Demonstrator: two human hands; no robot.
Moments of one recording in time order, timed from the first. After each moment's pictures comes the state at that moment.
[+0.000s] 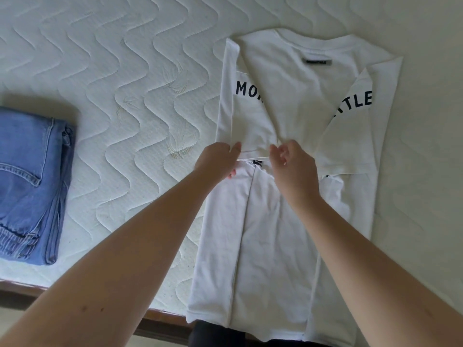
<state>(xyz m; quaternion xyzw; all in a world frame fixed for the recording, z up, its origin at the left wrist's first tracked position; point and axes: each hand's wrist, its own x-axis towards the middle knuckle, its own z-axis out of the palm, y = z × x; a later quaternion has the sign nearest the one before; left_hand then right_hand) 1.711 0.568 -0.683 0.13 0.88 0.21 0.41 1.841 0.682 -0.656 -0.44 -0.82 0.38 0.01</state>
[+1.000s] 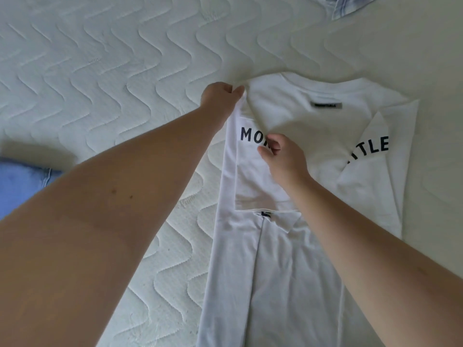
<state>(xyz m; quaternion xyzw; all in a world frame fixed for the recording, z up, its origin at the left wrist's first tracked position) 1.534 0.688 -0.692 0.13 0.90 0.32 0.28 1.725 0.741 -0.708 -0.42 -0.76 0.50 0.00</state>
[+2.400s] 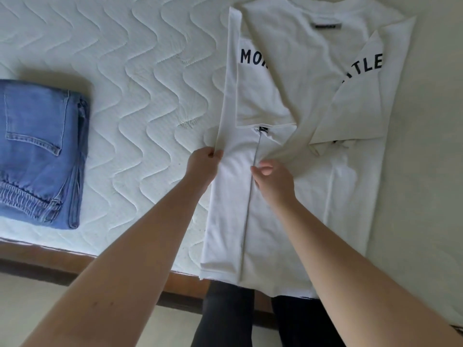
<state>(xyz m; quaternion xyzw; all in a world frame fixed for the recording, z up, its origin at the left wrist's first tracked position) 1.755 0.479 -0.695 0.01 0.88 0.30 0.36 1.888 0.597 -0.686 -0.51 -0.67 0.52 -0.09</state>
